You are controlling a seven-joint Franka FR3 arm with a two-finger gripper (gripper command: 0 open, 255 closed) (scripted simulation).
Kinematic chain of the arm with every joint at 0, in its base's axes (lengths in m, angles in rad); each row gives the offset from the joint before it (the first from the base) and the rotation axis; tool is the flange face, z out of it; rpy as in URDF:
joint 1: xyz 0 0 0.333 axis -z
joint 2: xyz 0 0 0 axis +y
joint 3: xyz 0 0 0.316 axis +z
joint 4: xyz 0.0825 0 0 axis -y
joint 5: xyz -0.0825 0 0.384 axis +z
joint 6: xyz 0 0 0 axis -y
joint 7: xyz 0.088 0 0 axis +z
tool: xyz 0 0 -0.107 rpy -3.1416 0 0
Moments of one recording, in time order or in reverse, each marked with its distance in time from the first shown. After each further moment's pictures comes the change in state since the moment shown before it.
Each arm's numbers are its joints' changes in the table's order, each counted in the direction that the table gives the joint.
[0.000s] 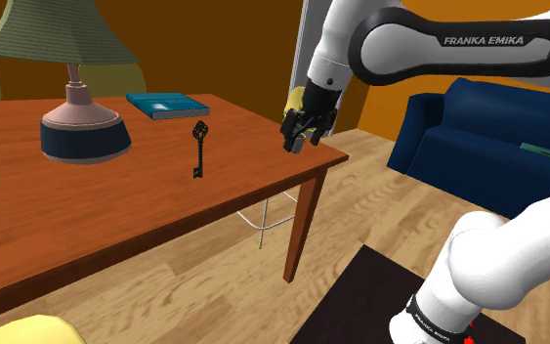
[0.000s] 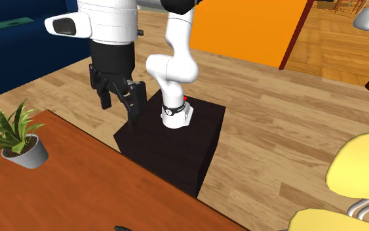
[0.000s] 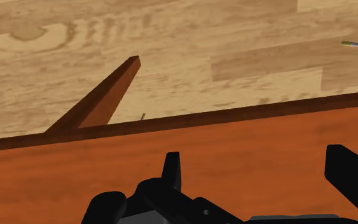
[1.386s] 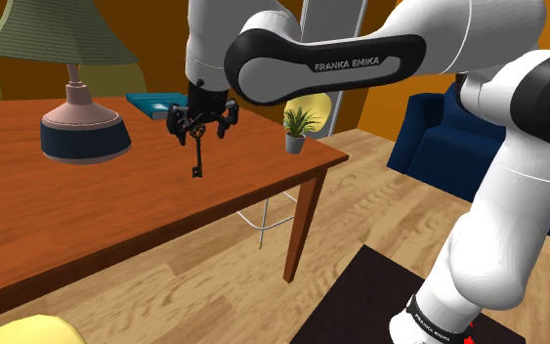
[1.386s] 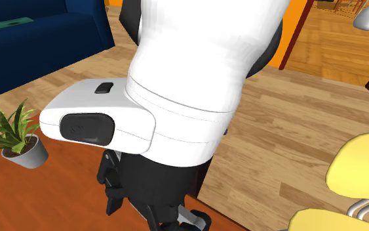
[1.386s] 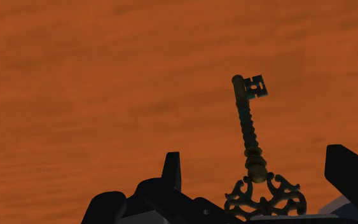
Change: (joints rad) arm -0.019 0.625 0.315 0.550 -0.421 0.099 -0.507
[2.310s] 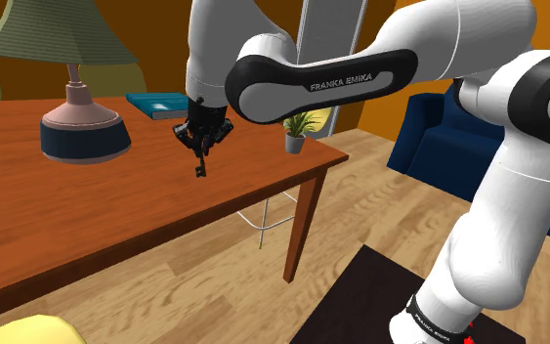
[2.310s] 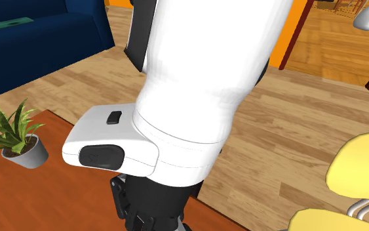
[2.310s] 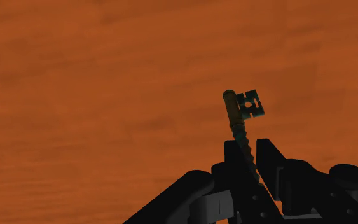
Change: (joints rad) arm 0.003 0.006 -0.004 -0.066 -0.017 0.068 -0.028
